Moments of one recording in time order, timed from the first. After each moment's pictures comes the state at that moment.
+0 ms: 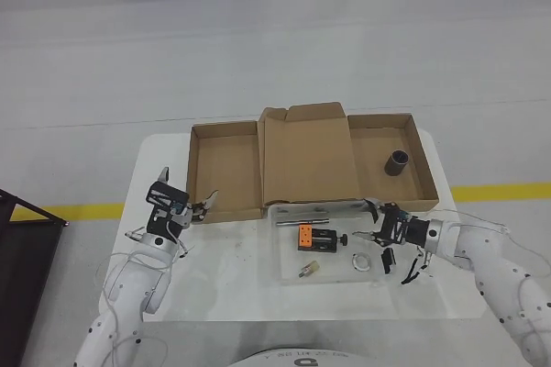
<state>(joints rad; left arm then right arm) 1.80 -1.15 -1.45 -1.96 1.63 -0.06 0.04 -1.61 -0.83 1.39 -1.63 -1.59 -0.82 -0.31</state>
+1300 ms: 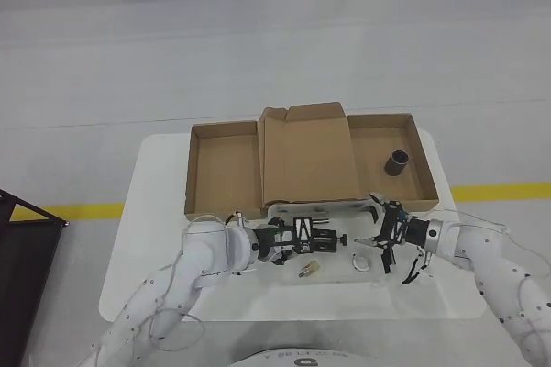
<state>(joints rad) 1.31 -1.16 -0.89 -1.96 1.42 -0.81 -0.74 -1.61 -0.83 1.39 -1.63 -1.59 -0.82 -0.31</state>
